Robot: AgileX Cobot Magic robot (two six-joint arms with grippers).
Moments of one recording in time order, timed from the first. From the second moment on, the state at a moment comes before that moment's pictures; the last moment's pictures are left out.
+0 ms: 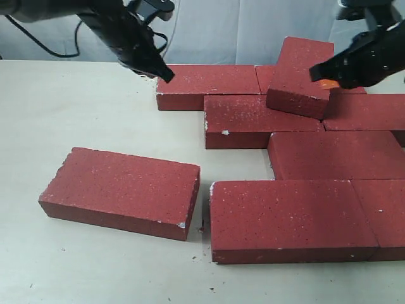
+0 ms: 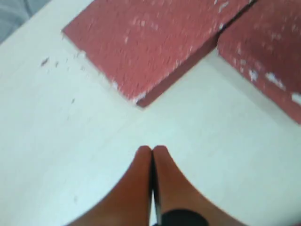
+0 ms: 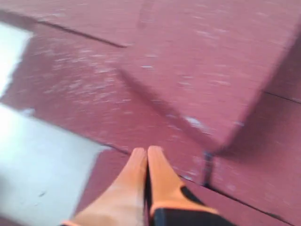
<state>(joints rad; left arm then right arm) -0.38 2.06 -1.73 -0.10 0.78 0.42 0.08 1.67 -1.16 0.53 0.61 -0.70</state>
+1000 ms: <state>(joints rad) 0.07 1.57 -0.80 -0.10 0.39 0.33 0.86 1.92 -1.32 0.60 0.93 -1.13</state>
